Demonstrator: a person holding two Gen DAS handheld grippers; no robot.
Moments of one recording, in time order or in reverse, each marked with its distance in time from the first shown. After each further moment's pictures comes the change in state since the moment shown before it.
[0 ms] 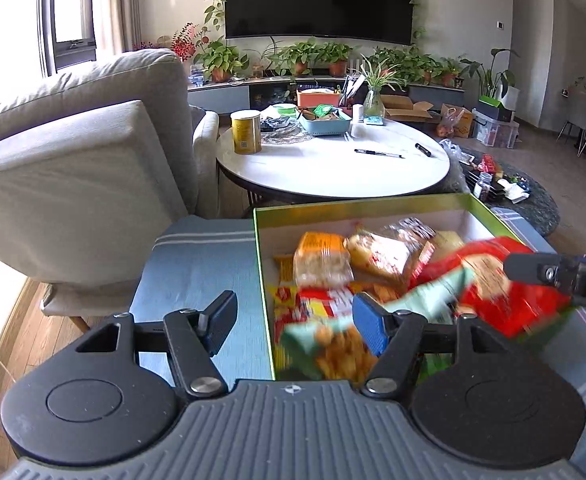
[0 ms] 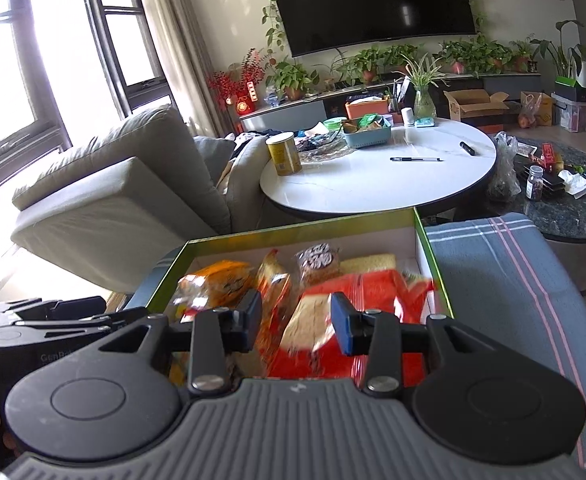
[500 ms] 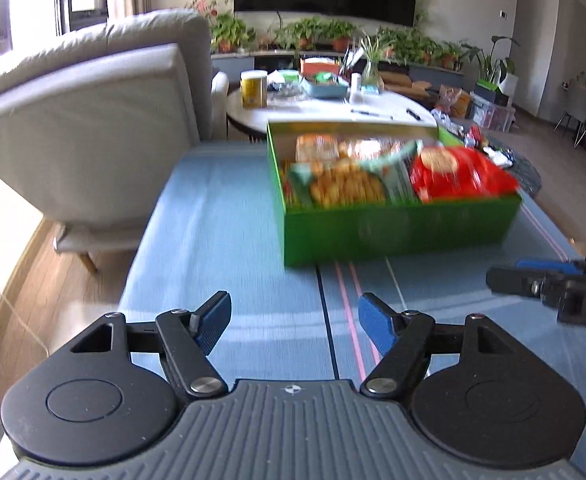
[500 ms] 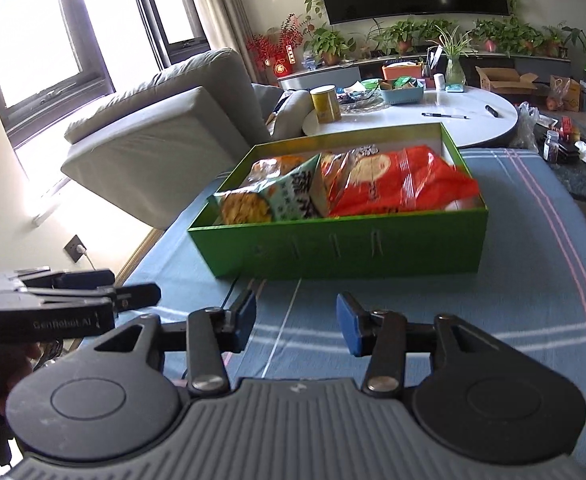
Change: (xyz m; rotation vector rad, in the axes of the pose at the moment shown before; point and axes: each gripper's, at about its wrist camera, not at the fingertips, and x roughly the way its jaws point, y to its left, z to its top) left arm -0.087 0.006 -0.094 -0.040 0.088 -0.012; right arm -0.062 0.029 -0.077 -0.047 0.099 0.082
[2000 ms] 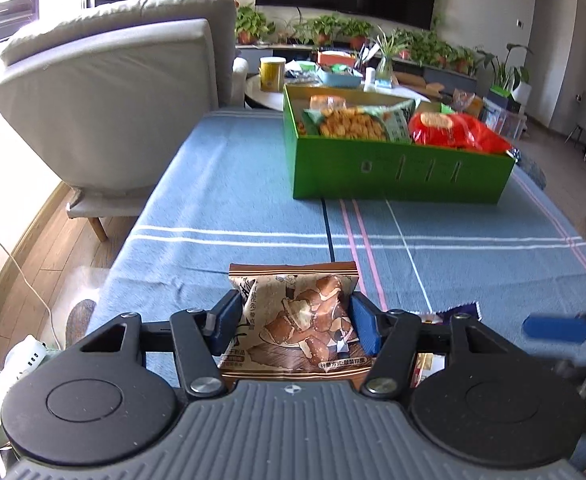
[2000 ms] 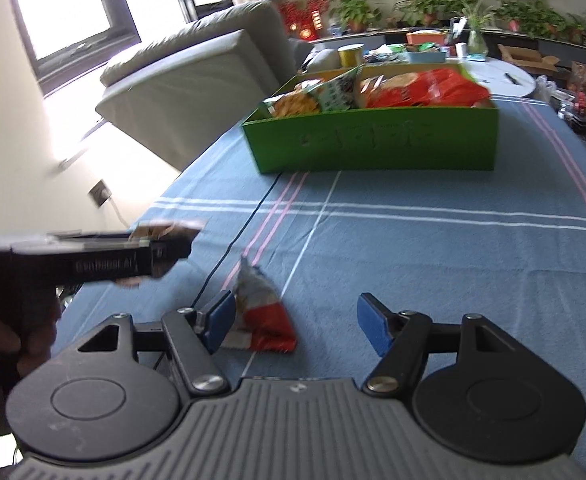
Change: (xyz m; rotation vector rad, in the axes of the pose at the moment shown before) left arm -0.027 0.000 -0.059 -0.062 -0.015 0.028; right arm -0.027 0.023 -0.078 -0.069 0.102 0.063
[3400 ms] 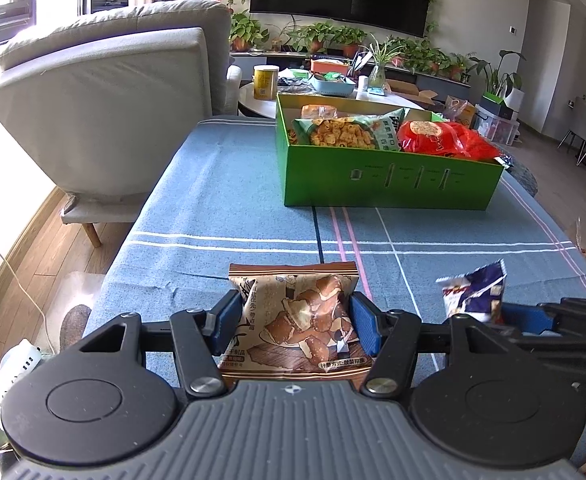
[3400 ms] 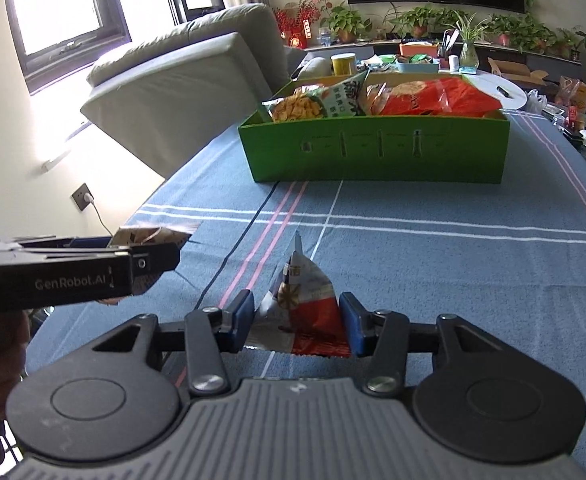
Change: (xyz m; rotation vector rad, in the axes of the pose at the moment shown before) left arm -0.005 -0.001 0.000 0.003 -0.019 -0.026; right arm 0.014 0.014 0.007 0.004 -0.048 -0.079
